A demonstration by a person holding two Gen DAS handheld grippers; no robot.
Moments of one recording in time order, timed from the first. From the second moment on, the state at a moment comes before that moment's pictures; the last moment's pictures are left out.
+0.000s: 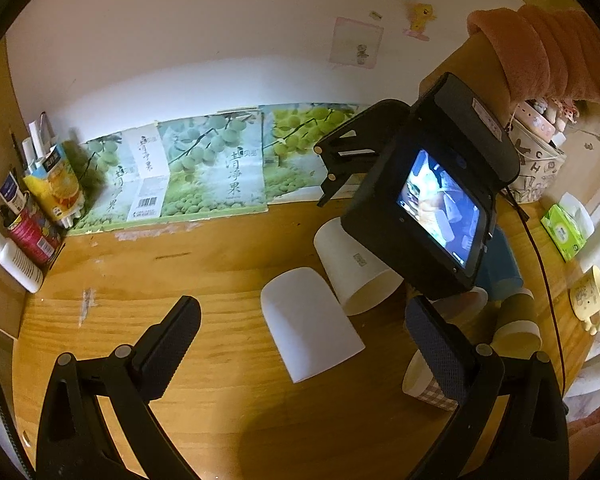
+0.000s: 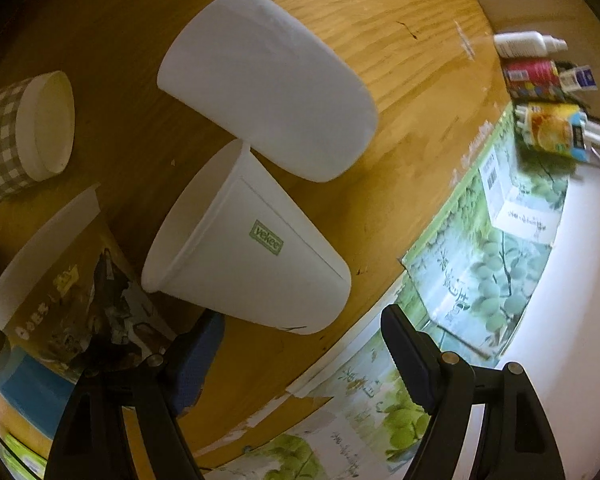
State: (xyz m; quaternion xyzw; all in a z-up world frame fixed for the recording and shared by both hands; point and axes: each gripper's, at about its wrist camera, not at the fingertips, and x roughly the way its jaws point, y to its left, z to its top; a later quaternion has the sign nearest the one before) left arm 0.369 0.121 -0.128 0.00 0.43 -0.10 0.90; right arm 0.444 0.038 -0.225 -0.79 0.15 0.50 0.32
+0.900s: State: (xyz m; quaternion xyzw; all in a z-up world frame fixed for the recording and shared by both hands) left arm 0.368 0.145 -0.132 -0.03 0.45 -0.08 0.89; right arm 0.443 0.055 -0.229 -0.79 0.14 0.49 0.33
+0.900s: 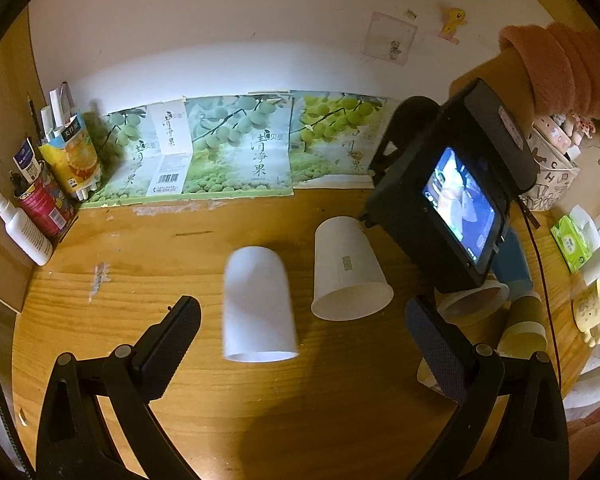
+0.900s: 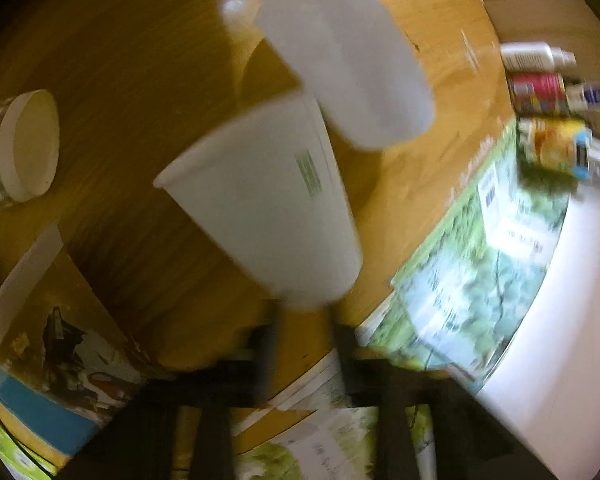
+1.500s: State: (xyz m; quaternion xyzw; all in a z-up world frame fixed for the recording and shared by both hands) left arm 0.352 0.180 -0.146 -0.05 0.48 -0.01 0.88; right arm 0.422 0.060 -0.212 -0.76 0.13 0.51 0.38
